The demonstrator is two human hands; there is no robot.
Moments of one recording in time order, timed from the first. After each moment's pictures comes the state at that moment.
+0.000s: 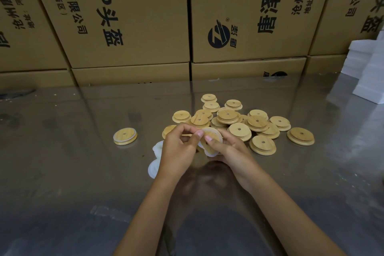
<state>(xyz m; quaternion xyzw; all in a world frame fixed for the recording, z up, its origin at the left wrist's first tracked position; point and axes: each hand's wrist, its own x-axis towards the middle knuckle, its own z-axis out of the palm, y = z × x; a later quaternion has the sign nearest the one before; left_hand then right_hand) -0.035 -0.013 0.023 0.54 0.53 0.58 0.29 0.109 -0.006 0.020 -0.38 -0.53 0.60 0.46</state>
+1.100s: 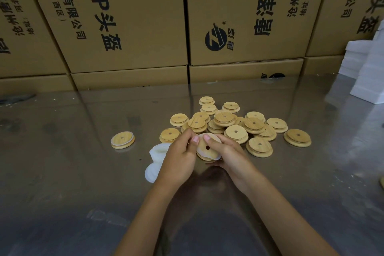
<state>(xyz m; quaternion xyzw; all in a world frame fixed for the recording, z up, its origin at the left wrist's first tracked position) -0.031 -0.021 0.020 0.64 0.52 0.49 0.26 0.110 -0.008 0.026 -0.40 -0.50 0.63 0.45</state>
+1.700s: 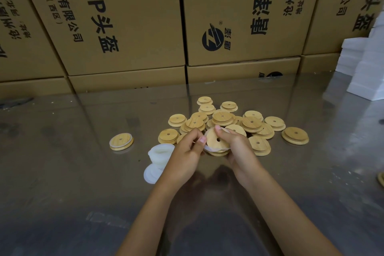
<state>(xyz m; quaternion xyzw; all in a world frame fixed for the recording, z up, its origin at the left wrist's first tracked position) -0.021 -0.023 0.027 0.64 0.49 0.48 0.35 0.119 0.002 0.030 -0.39 -0.41 0.64 0.52</state>
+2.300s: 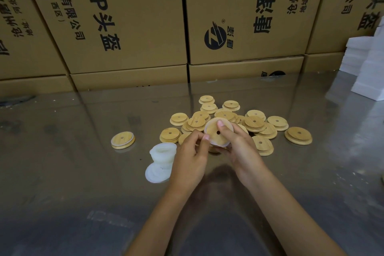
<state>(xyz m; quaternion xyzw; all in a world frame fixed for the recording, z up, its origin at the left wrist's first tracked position) -0.006 -0.029 0.018 0.61 0.53 0.53 0.26 0.118 -0.002 0.031 -0.37 -0.43 0.61 0.56</state>
